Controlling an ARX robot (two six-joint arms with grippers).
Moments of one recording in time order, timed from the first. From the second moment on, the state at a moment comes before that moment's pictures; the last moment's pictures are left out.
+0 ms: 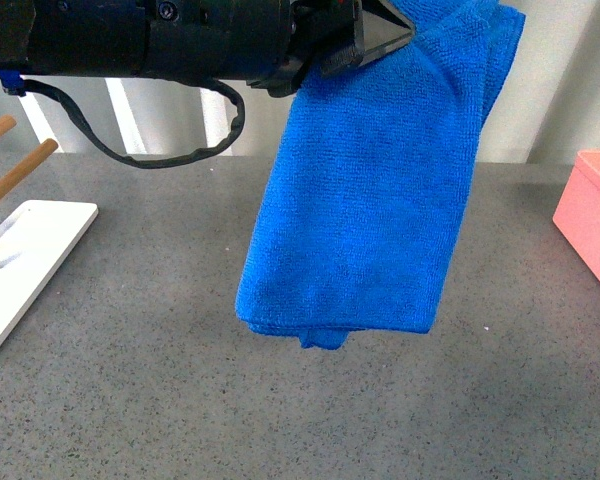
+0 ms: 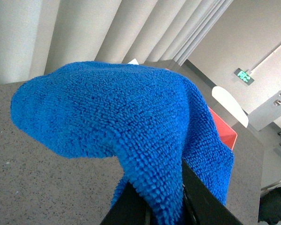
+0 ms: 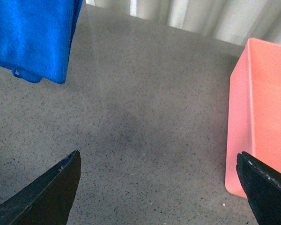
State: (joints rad) left arm -0.40 1.80 0.99 0.68 0.52 -0.36; right arm -0.28 0.29 0.22 -0.40 -0.55 -0.37
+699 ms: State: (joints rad) left arm -0.42 1.75 1.00 0.65 0.49 -0.46; right arm 0.10 1.07 0.45 0.22 -0.57 -0.22
